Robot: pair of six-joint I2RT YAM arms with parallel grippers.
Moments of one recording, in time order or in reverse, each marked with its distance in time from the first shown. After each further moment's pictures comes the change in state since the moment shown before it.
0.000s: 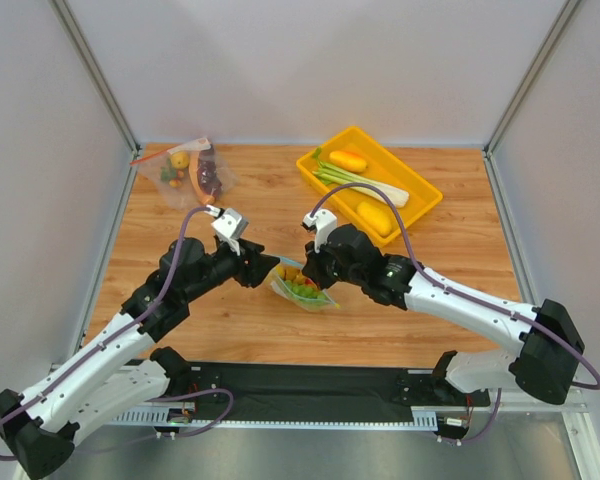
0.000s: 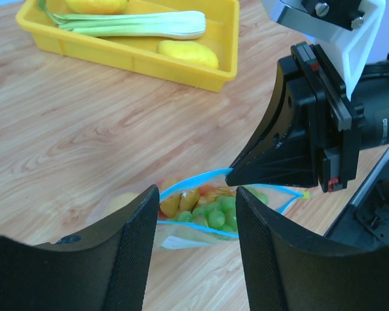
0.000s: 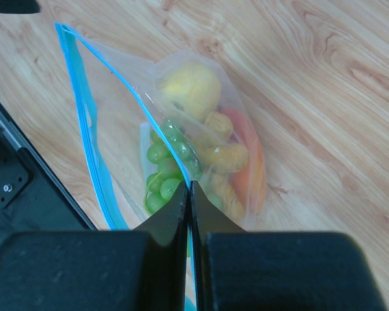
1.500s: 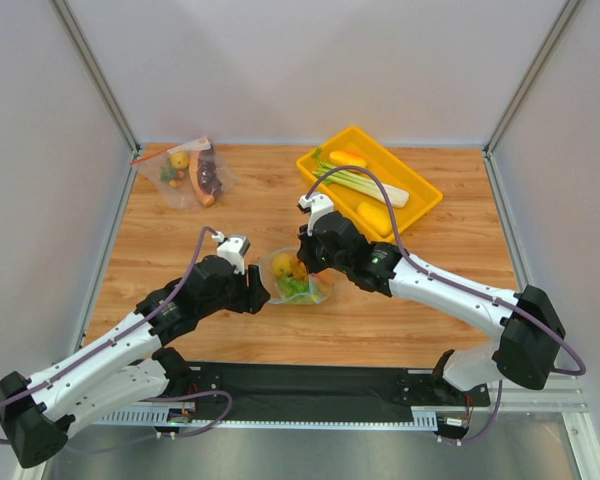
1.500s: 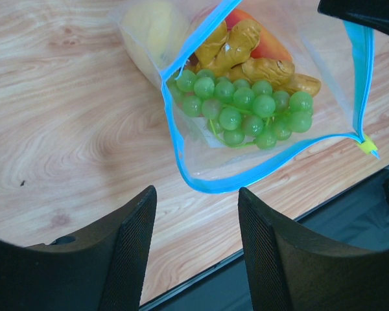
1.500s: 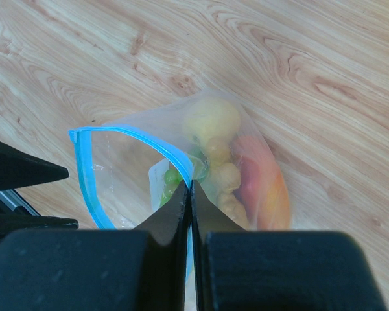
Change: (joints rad) left arm -0.108 0.037 -0.066 -0.346 -0.238 -0.360; right arm -0.006 0.126 0.141 -0.027 0.143 0.106
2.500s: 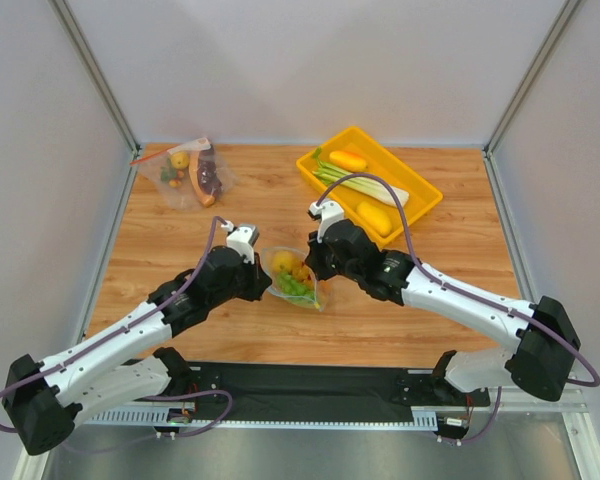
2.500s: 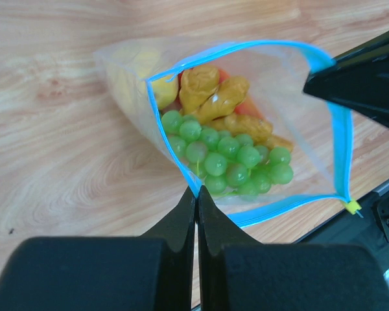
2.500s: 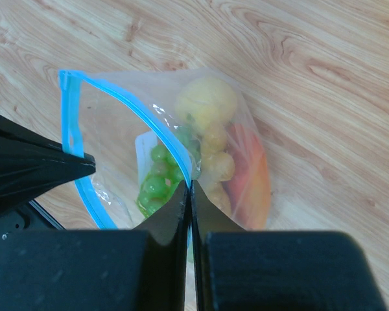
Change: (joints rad) left arm 0.004 0.112 0.044 0.151 -0.008 0.045; right arm 0.000 -0.095 -0.092 -0.001 0.003 0.009
